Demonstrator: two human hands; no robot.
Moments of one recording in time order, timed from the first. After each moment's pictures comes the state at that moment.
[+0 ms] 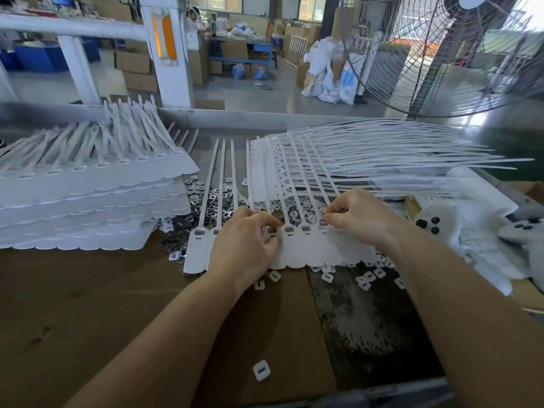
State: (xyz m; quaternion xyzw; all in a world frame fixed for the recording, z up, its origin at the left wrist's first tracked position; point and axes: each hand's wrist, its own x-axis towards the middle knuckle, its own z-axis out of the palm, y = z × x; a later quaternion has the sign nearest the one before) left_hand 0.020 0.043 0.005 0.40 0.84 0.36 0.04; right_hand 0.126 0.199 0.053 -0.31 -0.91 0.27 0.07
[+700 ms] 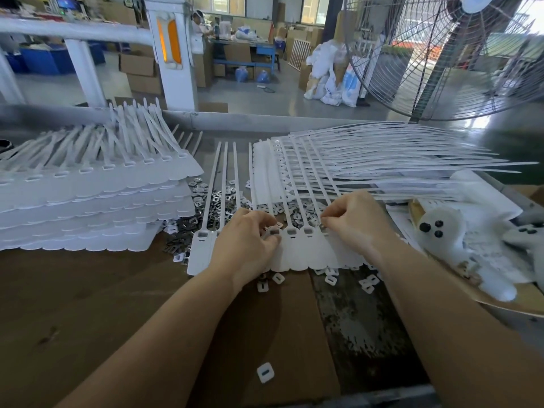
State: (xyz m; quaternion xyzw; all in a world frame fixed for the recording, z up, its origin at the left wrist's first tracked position) left_hand 0.012 0.043 0.009 0.38 0.84 0.38 0.07; right_hand 0.116 0.187 0.040 -0.35 -0.89 0.24 0.19
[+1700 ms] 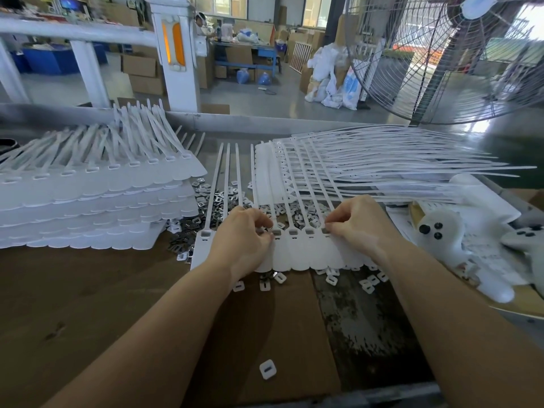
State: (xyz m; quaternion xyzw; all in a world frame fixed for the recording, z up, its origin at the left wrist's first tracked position) left_hand 0.001 0.044 0.004 0.37 0.84 0.39 0.07; right_hand 0.122 0.191 0.040 -0.34 -0.89 0.25 0.16
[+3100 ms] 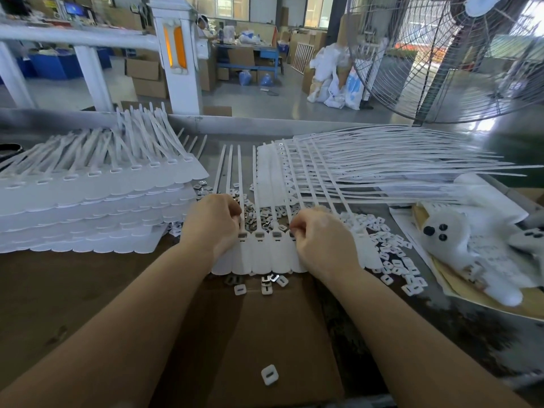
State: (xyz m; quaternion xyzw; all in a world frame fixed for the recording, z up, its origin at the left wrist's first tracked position) left_hand -0.038 0.034 0.015 0.31 0.89 0.33 -0.01; right_hand 0.094 0.148 0.007 -0.26 -0.92 0.15 0.24
